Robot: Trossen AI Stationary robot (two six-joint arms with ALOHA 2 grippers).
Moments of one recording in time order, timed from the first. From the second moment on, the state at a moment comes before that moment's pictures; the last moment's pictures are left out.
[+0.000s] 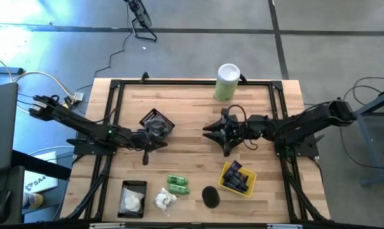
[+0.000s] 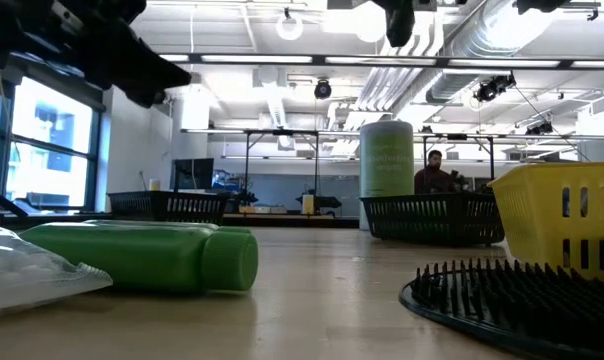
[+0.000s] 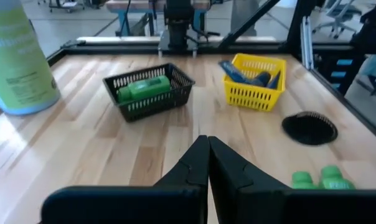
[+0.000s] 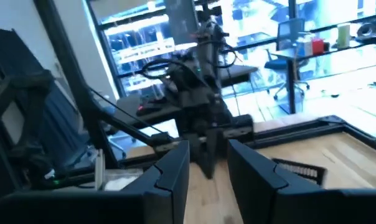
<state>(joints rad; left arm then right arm) -0.30 0.92 0.31 0.42 -0.29 -0.08 0.14 1.29 0.73 0.60 0.14 0.23</state>
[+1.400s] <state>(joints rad) -0.30 0.33 0.32 -0.19 -0.35 -0.13 0.38 1.79 1.30 0.17 0.12 0.17</state>
